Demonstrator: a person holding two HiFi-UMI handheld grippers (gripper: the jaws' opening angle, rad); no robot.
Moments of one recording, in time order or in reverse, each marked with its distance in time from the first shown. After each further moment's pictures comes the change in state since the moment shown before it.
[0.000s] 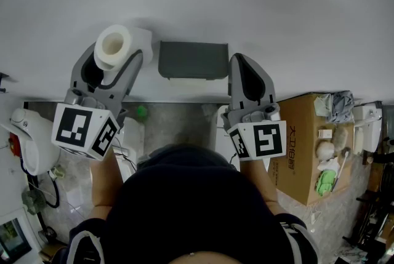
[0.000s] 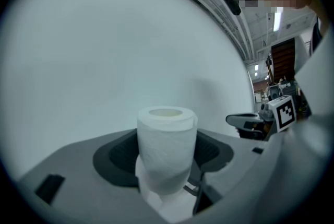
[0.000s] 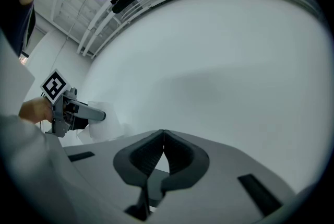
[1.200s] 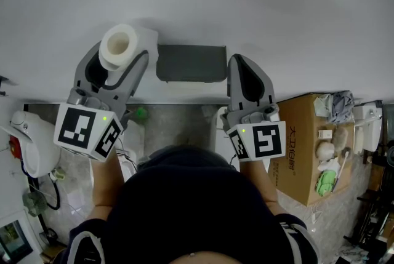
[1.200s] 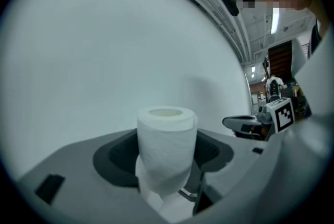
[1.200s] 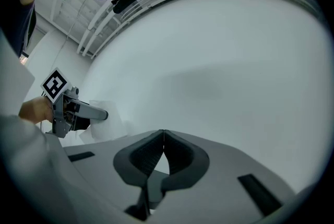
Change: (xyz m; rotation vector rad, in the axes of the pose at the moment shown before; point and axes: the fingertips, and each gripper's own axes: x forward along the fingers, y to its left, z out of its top) left arm 0.011 -0.013 0.007 0.002 -0.012 -0.036; right arm 0.001 -0.005 0.001 0.001 -0.008 -0.002
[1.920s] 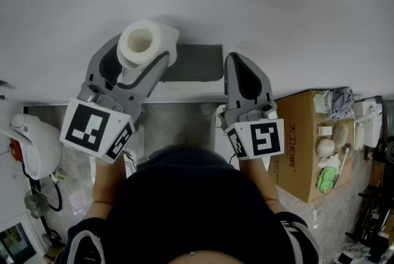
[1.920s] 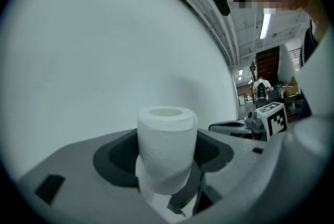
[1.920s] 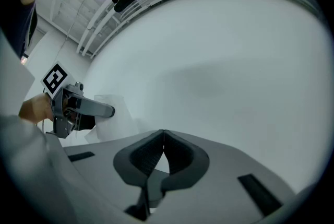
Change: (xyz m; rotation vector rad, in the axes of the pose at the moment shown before) left arm 0.022 -0.045 0.015 0.032 -0.024 -0.138; right arm -0.002 -0.003 -0.004 0.003 0.015 0.003
